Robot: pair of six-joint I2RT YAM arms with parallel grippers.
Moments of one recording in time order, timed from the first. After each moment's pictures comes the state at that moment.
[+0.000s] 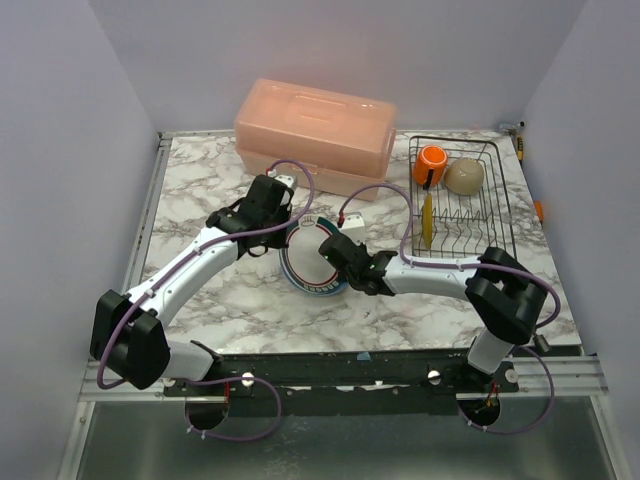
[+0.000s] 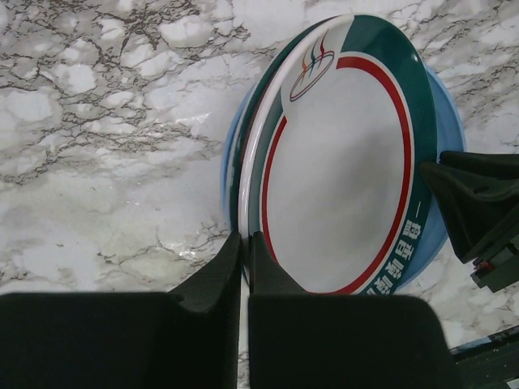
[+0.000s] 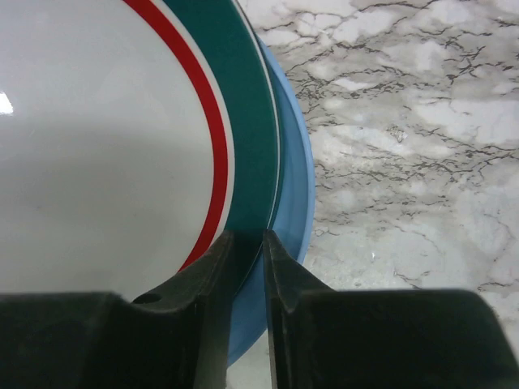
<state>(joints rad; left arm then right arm) -0.54 1.35 1.09 -0.62 -0.05 -0.23 0.99 1.71 0.97 -0.18 0.58 0.62</state>
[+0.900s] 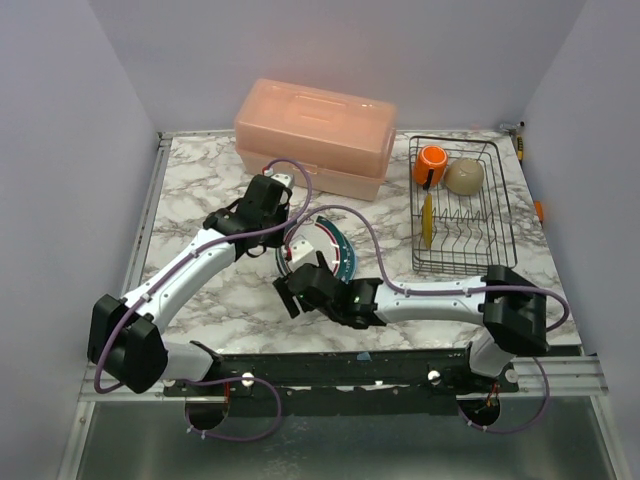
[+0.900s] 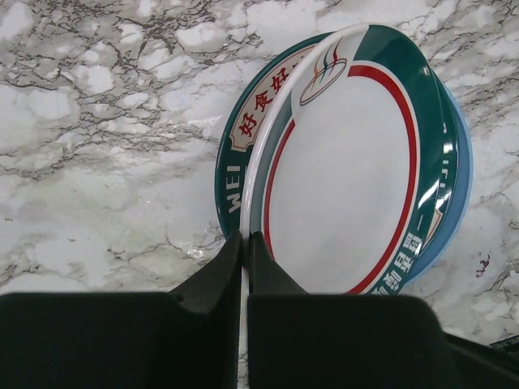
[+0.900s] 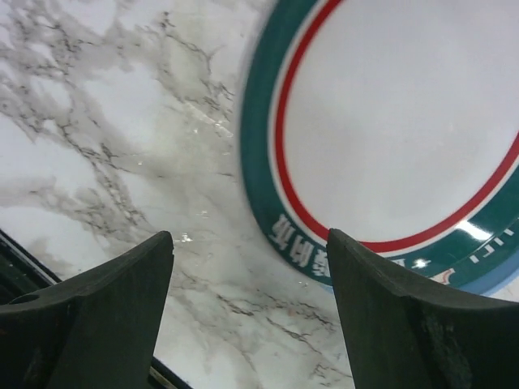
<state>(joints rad) -0.54 1.33 1.09 -0.62 -0.09 -0.25 1.26 1.65 1.06 -0.10 0.46 0.40</state>
